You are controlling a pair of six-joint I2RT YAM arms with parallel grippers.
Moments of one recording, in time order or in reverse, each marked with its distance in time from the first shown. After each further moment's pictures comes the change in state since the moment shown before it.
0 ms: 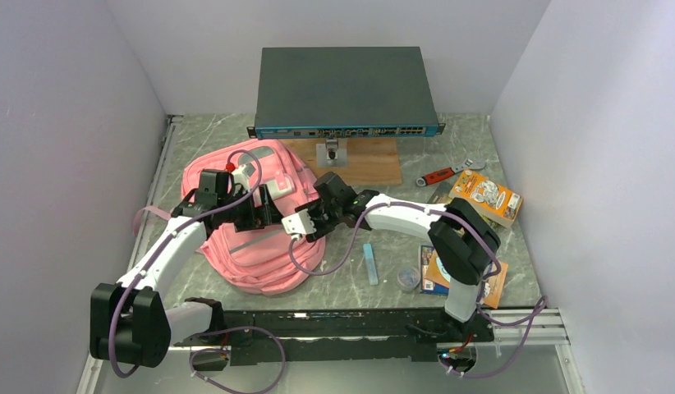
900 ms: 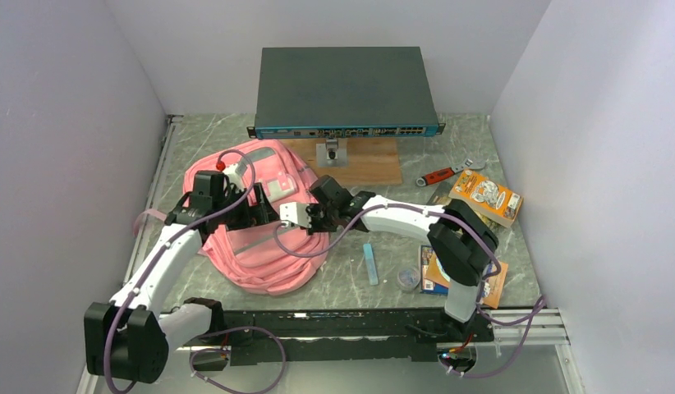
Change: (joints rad) left arm 0.005 -0.076 0.000 -0.027 -0.117 0.002; right arm 0.034 0.040 0.062 -0.081 0.175 0.318
